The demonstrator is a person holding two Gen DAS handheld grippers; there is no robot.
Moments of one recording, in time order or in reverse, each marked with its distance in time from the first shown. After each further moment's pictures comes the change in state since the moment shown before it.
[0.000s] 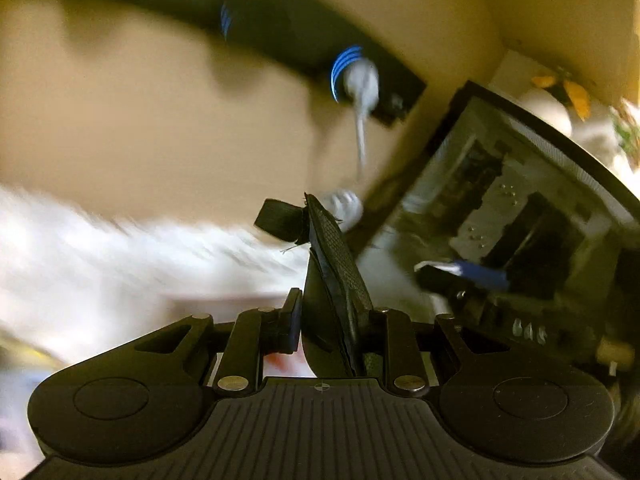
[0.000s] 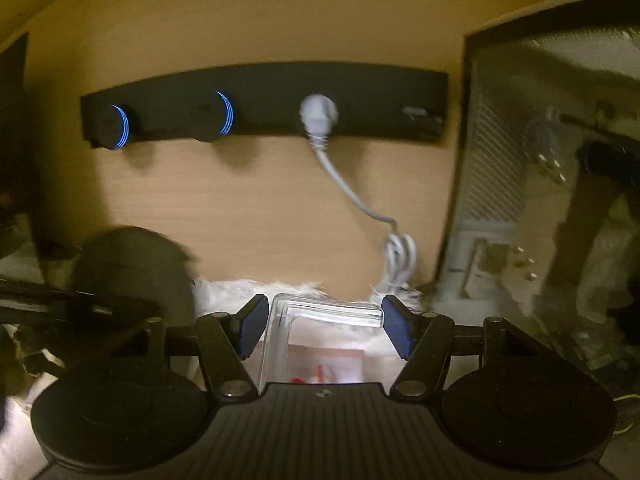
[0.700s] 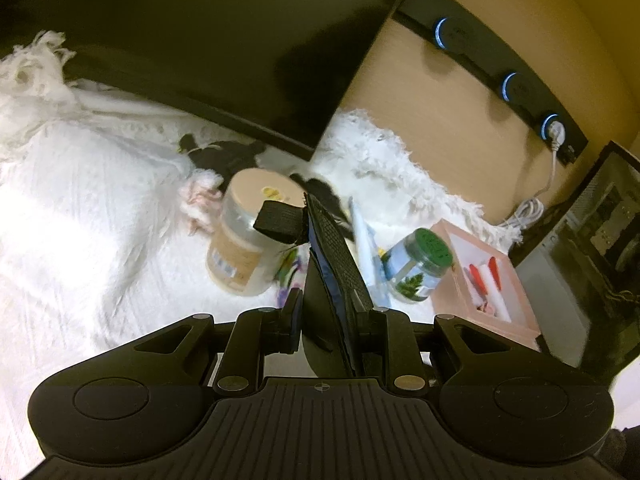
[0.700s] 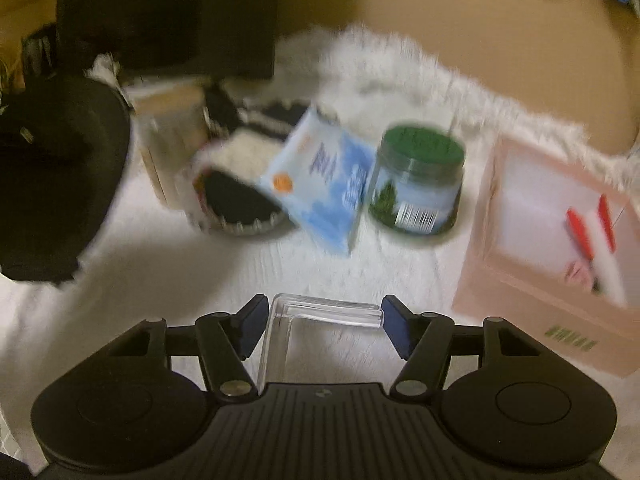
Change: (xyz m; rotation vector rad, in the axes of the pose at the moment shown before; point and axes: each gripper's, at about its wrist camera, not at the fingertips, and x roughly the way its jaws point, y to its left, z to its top) left arm -0.236 0.080 -0.165 -0.278 -0.124 0.501; right arm 0.006 0.194 -0.152 -0.247 0.271 0.361
